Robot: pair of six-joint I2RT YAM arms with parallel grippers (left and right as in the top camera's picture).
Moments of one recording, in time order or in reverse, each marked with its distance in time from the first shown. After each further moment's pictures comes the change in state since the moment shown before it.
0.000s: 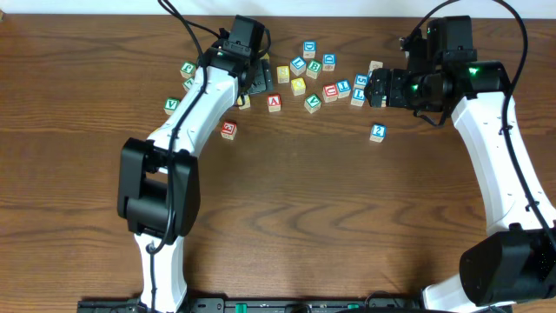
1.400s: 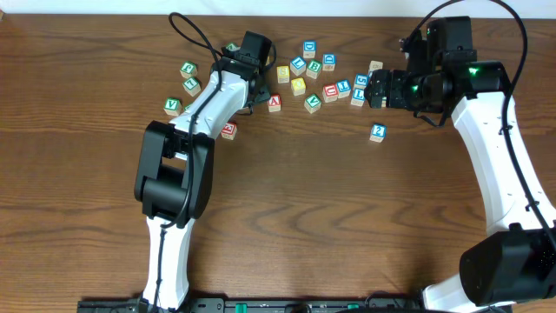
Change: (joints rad) left arm -0.013 0.127 -0.002 0.055 -0.023 -0.132; right arm 0.000 0.000 0.000 -0.011 0.000 0.000
